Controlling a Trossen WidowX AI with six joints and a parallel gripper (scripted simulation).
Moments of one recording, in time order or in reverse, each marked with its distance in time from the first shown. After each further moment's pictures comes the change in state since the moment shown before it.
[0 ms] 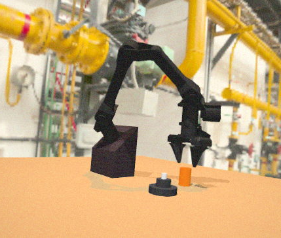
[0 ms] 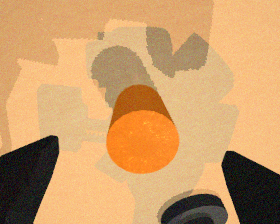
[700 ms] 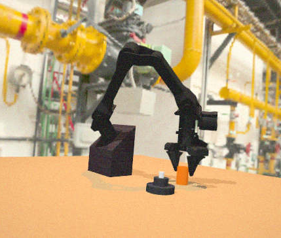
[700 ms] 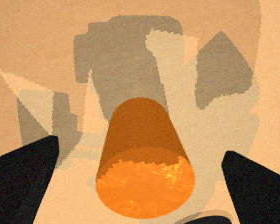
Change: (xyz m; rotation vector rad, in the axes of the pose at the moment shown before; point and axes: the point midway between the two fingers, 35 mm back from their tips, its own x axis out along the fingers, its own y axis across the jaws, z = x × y) arm 0.034 -0.001 0.000 0.000 0.001 0.000
